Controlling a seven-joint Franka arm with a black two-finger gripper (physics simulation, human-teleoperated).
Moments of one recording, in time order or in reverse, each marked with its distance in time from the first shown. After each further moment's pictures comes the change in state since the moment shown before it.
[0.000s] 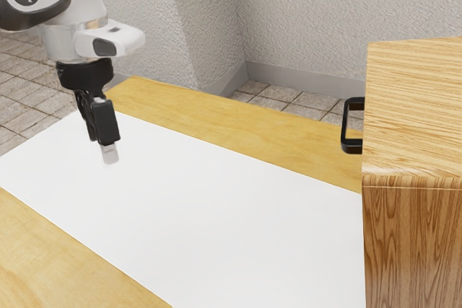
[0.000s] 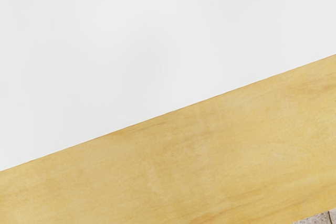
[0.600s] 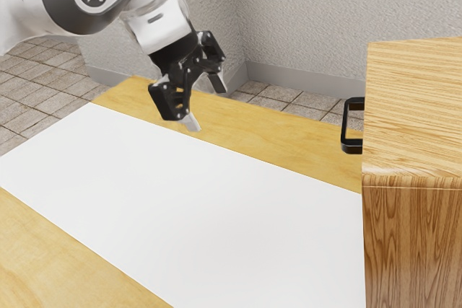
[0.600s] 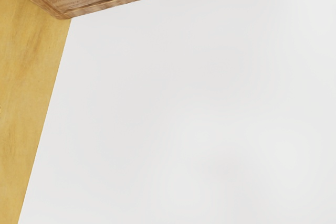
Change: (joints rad) arm -0.401 0.143 0.305 0.096 -0.191 0.396 0.956
